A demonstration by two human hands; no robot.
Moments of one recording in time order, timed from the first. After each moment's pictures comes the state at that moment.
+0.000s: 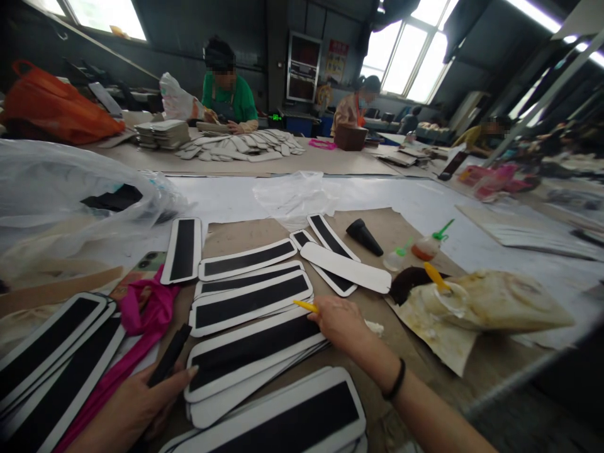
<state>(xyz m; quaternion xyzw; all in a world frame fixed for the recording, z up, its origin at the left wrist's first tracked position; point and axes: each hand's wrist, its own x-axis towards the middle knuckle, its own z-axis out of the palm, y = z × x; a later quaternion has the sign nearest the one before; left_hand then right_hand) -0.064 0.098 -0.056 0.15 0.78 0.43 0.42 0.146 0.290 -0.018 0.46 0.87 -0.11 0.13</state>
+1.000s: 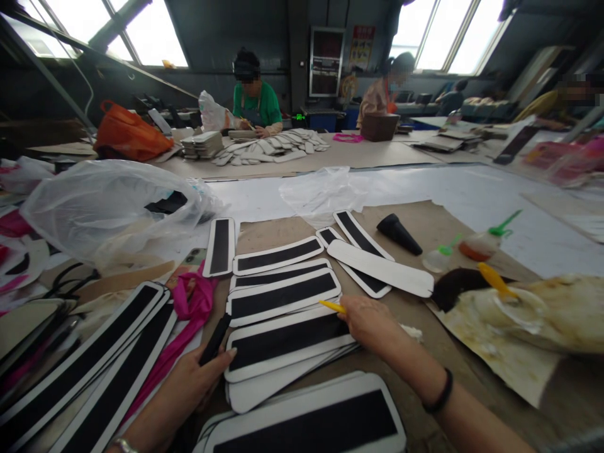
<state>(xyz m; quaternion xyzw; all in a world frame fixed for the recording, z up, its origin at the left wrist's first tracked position) -0.058 0.107 -0.038 0.11 0.78 0.43 0.44 0.148 0.298 -0.027 0.41 0.89 -0.12 0.15</state>
